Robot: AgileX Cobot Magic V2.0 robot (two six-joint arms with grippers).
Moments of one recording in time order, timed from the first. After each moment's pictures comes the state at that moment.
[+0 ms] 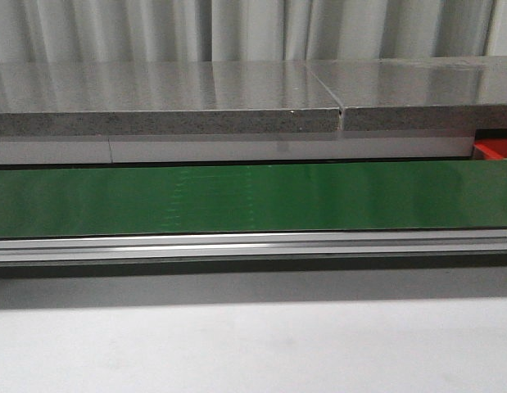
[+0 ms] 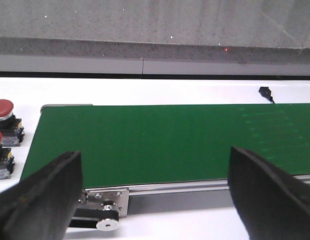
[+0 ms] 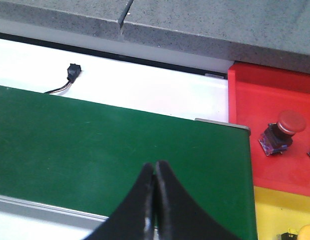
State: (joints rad) left arm -0.08 0.32 -0.44 -0.18 0.51 0.07; right arm -0.06 0.81 -0.63 0.35 0.37 -0.44
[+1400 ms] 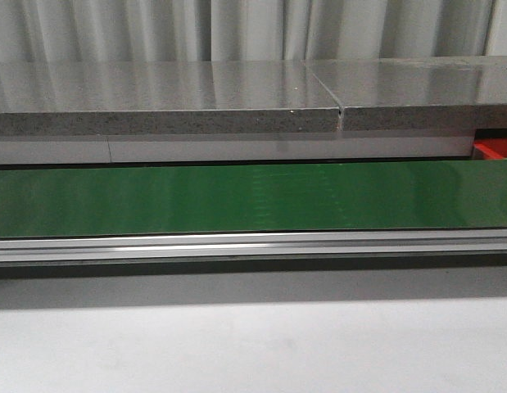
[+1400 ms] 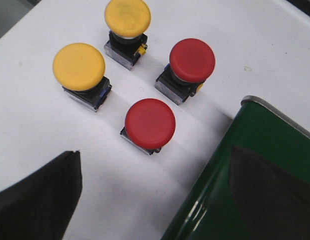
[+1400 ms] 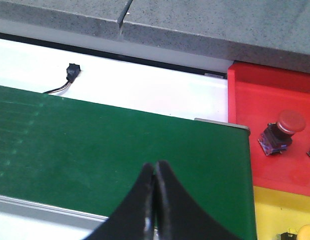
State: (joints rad) left arm 0.37 1.51 -0.99 0.02 0.50 -0.30; right arm -0.06 0.81 -0.63 0.35 0.37 -0.44
